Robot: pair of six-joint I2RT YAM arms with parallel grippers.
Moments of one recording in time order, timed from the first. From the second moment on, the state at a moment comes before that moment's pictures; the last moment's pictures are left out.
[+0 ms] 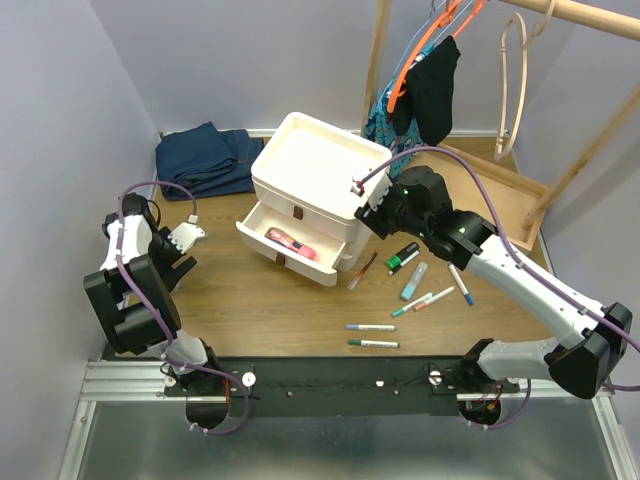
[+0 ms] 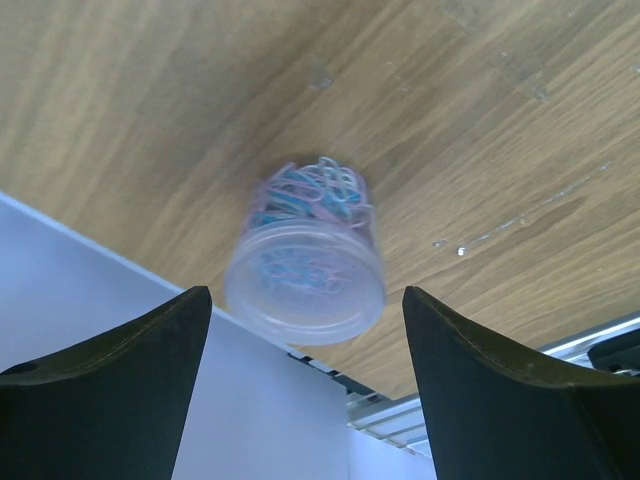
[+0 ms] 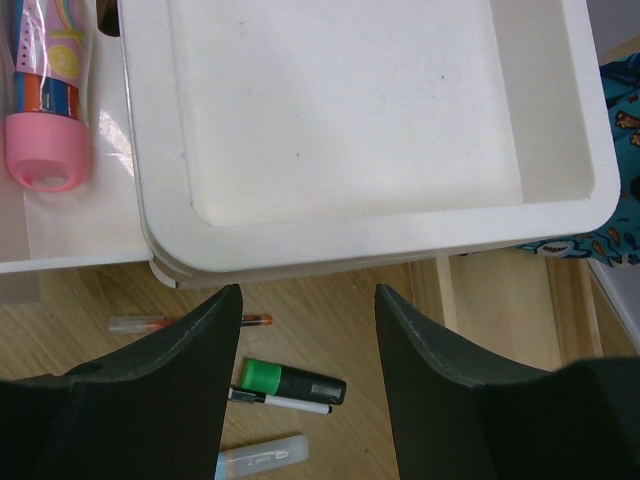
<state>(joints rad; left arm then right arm) 0.43 1.55 1.07 -0.97 0.11 1.23 0.72 1.26 1.21 -0.43 0.03 -0.46</state>
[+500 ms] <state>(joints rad) 0.43 1.58 1.08 -0.99 0.11 1.22 0.72 1.27 1.21 -0.44 0.03 -0.46</state>
